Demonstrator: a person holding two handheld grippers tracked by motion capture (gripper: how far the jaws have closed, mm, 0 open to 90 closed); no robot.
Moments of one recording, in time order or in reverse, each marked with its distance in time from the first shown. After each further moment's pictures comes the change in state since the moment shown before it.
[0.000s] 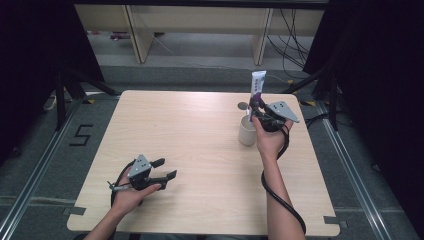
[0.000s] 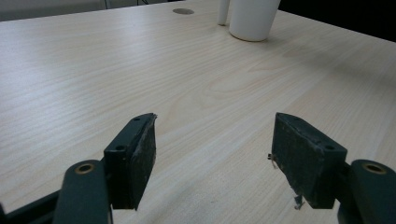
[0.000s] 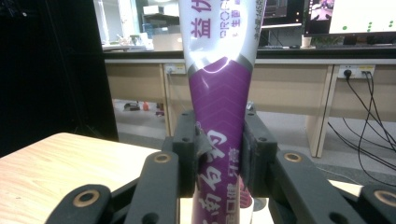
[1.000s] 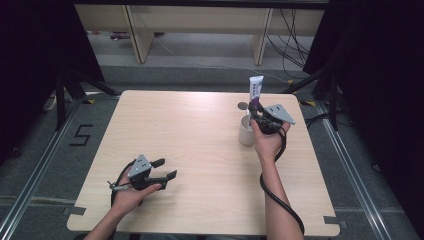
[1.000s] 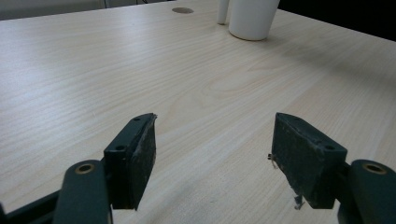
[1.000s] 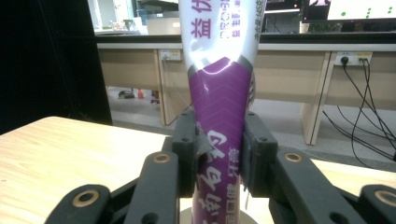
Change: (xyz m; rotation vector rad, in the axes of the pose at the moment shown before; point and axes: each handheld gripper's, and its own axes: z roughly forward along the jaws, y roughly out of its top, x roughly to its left) left arm 0.000 0.000 0.001 -0.003 -0.008 -0.002; right arm -0.003 -0.018 0.008 0.052 -0.018 -0.013
